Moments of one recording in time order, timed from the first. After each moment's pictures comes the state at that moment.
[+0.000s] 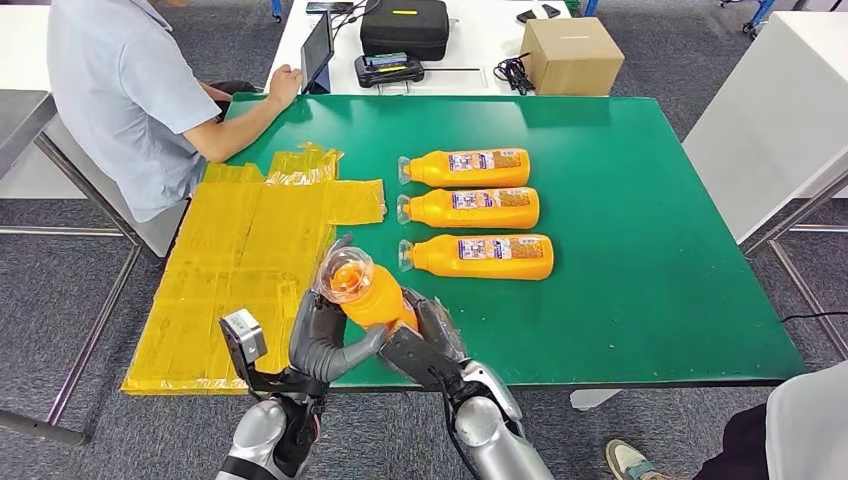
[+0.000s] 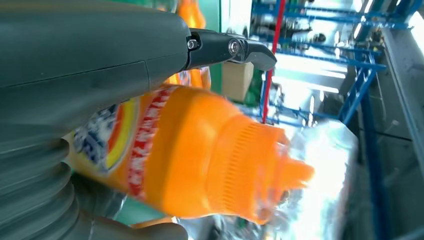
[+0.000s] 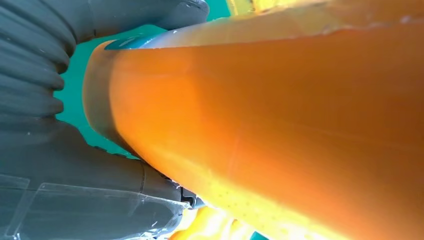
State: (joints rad) left arm -0.09 -0.34 -0.23 -1.29 0.01 -0.13 -0.41; right arm -0.15 0.29 0.34 -1.13 0.65 0.02 -0.38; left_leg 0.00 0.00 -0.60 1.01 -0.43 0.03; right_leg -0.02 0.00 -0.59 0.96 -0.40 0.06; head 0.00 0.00
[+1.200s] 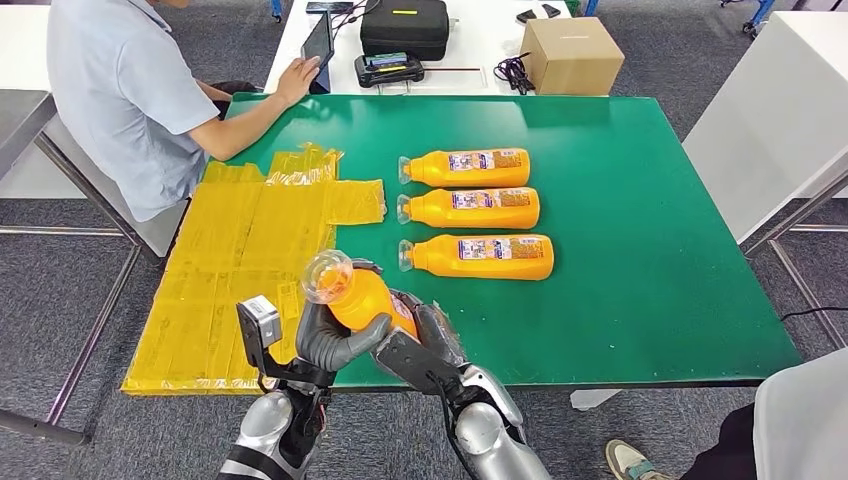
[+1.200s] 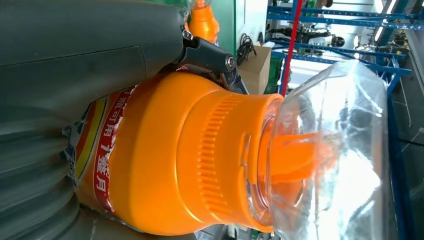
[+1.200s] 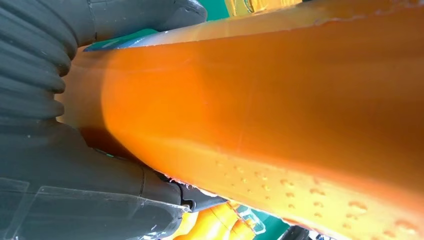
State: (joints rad) left arm -0.13 -0.34 -0.25 -1.23 0.05 -0.09 -0.37; right arm -0.12 0.28 0.37 -1.19 0.62 0.05 -0.37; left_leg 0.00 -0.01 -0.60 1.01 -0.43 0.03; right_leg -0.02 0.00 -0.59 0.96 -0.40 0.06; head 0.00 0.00
